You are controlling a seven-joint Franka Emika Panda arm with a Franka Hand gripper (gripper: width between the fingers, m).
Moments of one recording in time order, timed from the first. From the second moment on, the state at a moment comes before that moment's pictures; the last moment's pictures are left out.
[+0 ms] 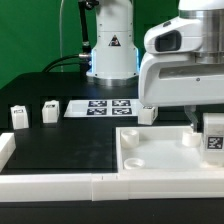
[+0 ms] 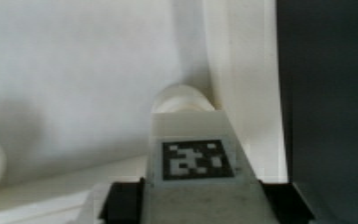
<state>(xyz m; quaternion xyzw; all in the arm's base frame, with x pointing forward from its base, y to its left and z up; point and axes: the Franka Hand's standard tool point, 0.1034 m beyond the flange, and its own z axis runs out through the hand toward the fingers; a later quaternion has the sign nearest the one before) 0.630 0.119 0.079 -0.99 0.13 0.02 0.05</state>
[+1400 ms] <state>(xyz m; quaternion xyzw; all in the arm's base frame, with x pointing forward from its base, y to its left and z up) 0.627 0.131 0.080 -0.87 0.48 0.04 0.05</state>
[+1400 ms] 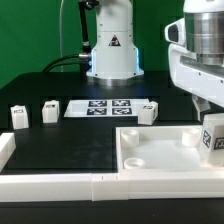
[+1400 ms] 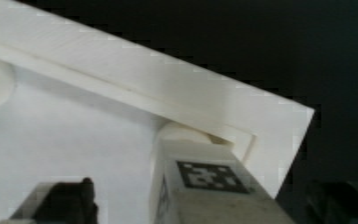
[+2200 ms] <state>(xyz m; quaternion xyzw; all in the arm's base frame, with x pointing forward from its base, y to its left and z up) 0.632 0.127 0.076 -1.00 0.02 0.02 0.06</state>
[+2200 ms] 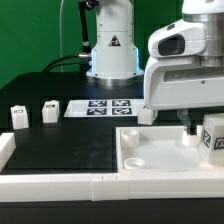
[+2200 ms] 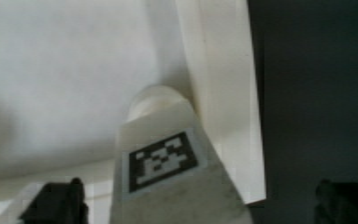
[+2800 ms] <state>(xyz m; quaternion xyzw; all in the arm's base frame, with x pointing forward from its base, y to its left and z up) 0.632 0.123 0.076 -1.00 -0.06 0.01 0.06</state>
